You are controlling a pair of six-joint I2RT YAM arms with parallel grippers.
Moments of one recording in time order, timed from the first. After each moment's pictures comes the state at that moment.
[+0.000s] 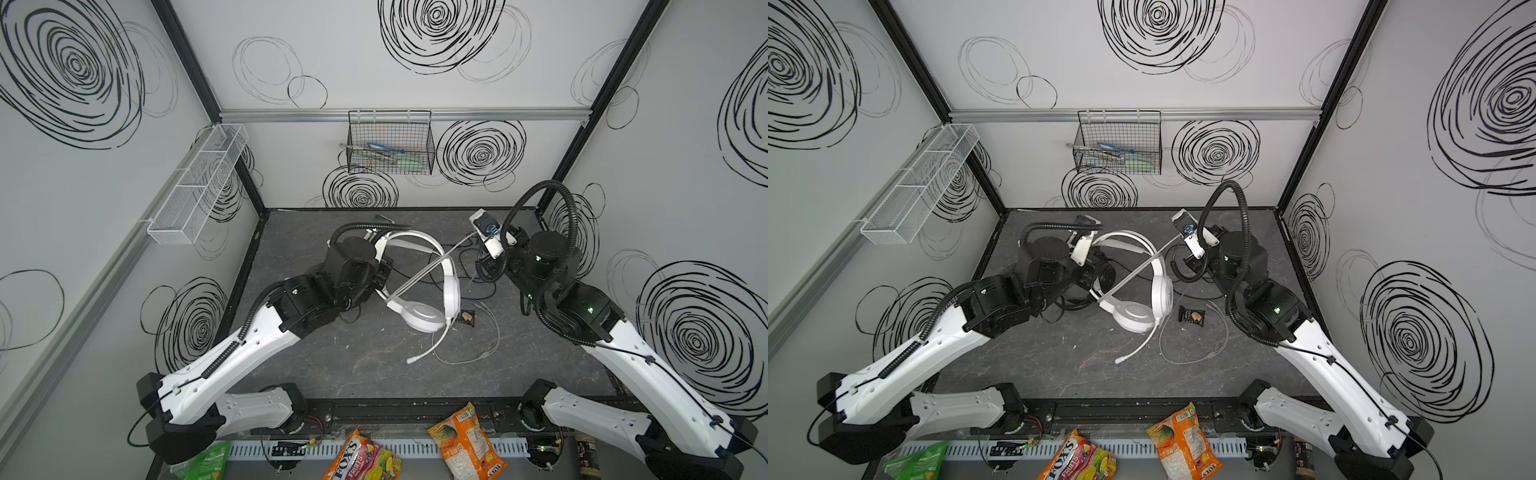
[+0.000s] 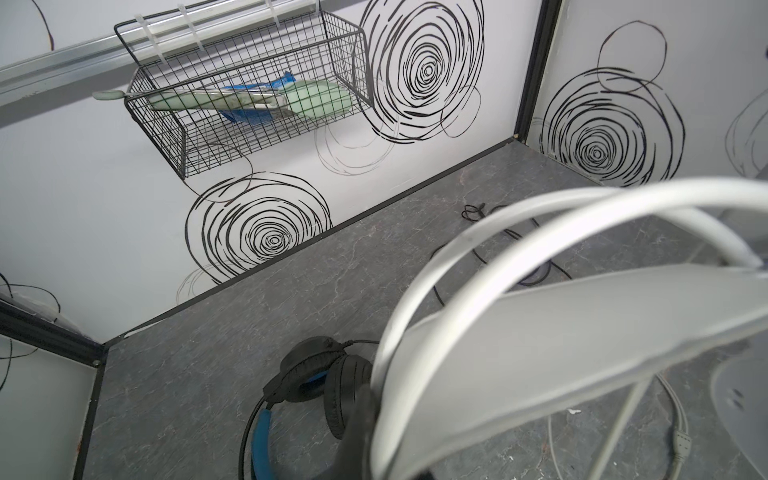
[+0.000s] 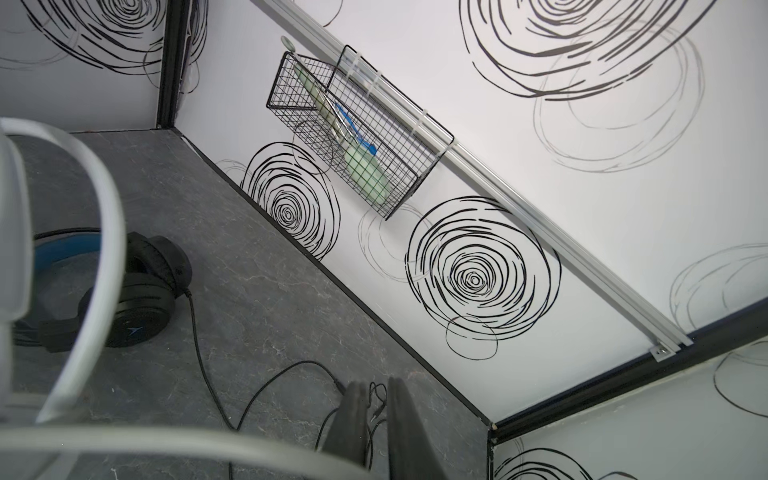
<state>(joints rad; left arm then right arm) -0.86 1.16 1.36 -0.62 -0.44 -0.06 0.70 0.98 1.24 -0.40 0.34 -0.48</state>
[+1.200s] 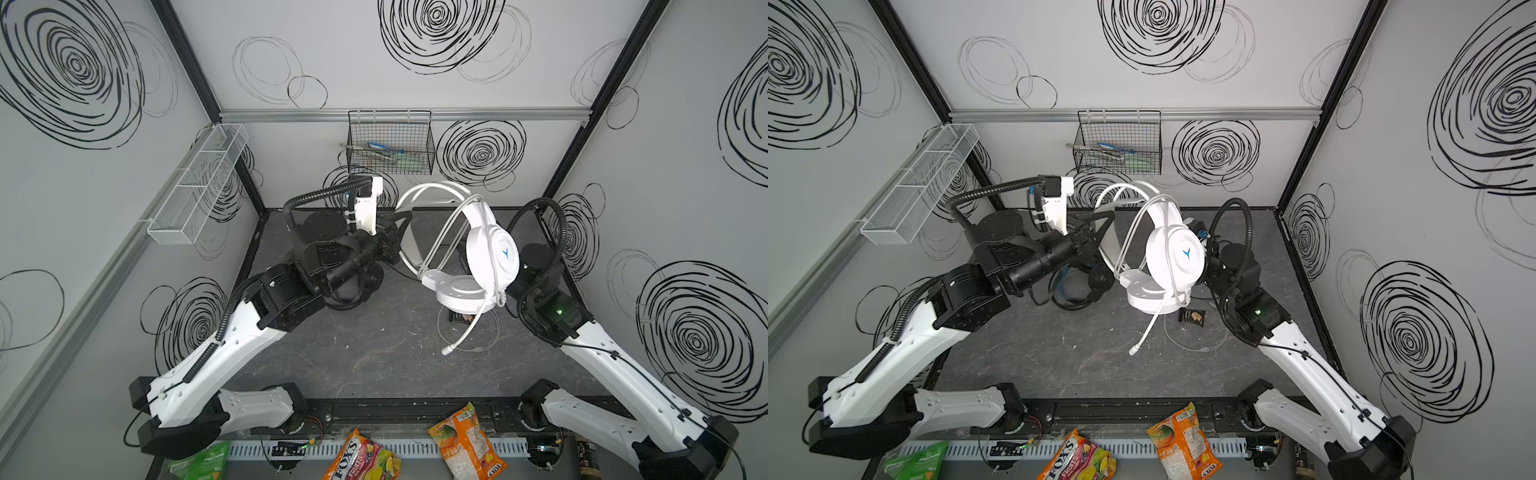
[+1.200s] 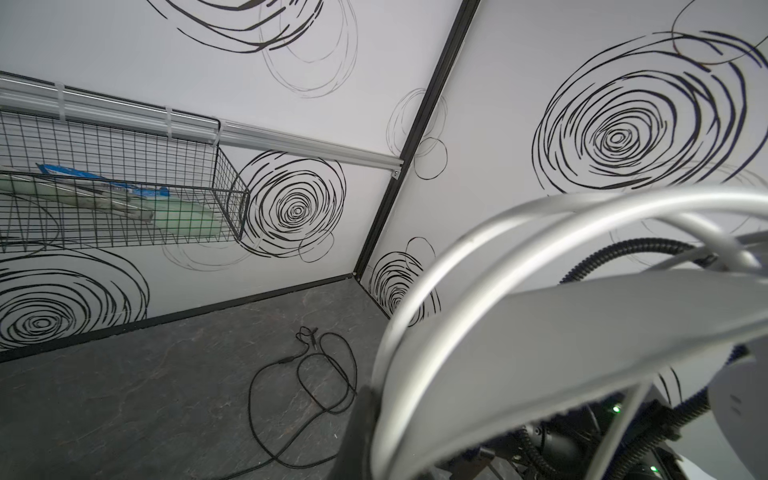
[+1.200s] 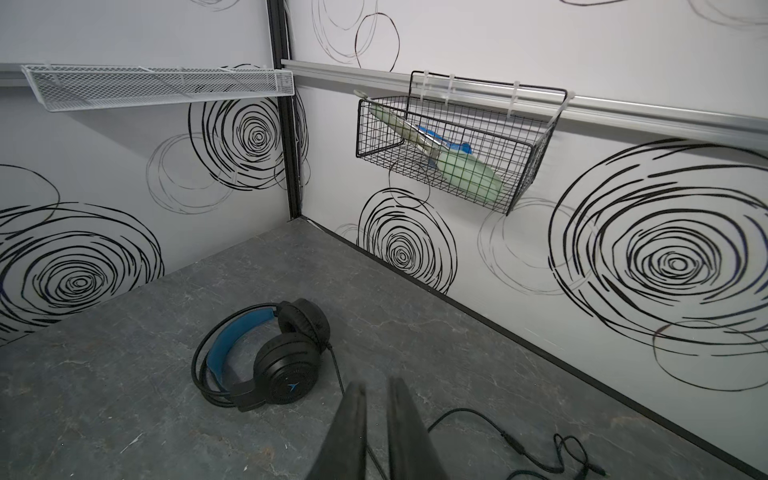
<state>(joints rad) -0.87 1.19 1.58 -0.41 -0.11 -0.42 0.58 0.95 0.92 -0.04 -0.12 -0.07</state>
